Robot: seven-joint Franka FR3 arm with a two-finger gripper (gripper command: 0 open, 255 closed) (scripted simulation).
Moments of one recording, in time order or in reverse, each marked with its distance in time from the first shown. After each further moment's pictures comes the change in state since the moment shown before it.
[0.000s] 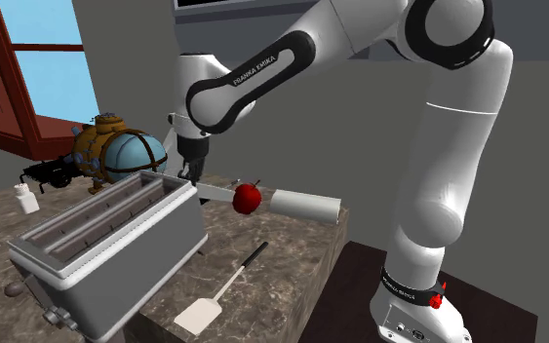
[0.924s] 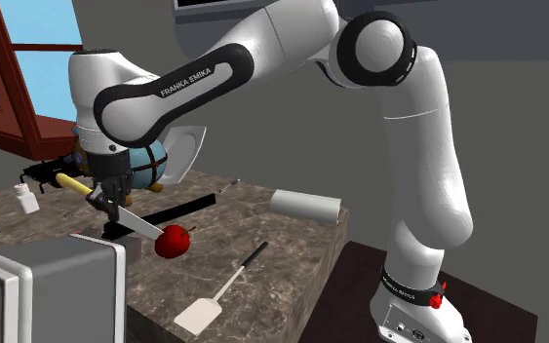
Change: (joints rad) arm 0.164 0.387 0.100 0.496 -0.166 -0.147 0.317
